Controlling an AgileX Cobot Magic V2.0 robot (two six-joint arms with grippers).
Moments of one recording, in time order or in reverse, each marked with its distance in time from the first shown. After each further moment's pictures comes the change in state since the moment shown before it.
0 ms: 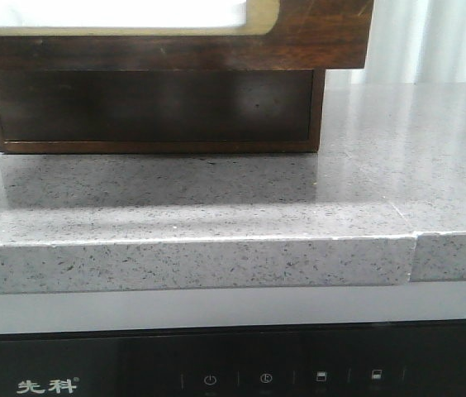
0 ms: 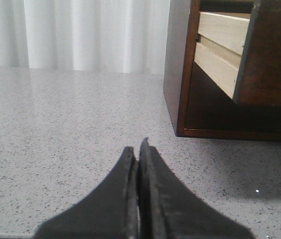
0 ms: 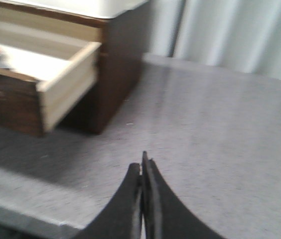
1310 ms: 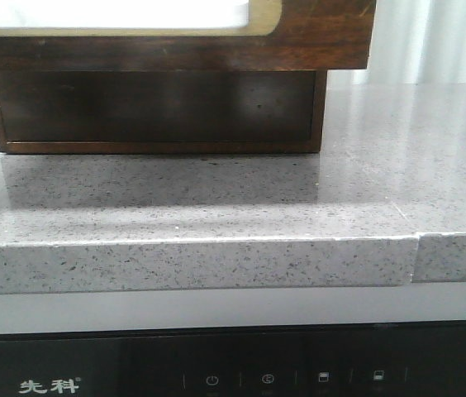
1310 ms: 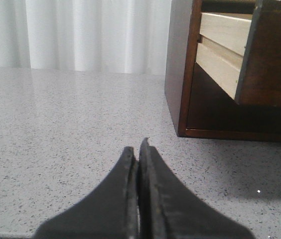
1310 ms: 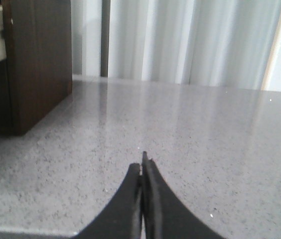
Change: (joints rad) left arm 0.000 0.000 0.000 0.000 0.000 0.000; right arm -0.127 -0.274 0.600 -0.172 -0.561 0.200
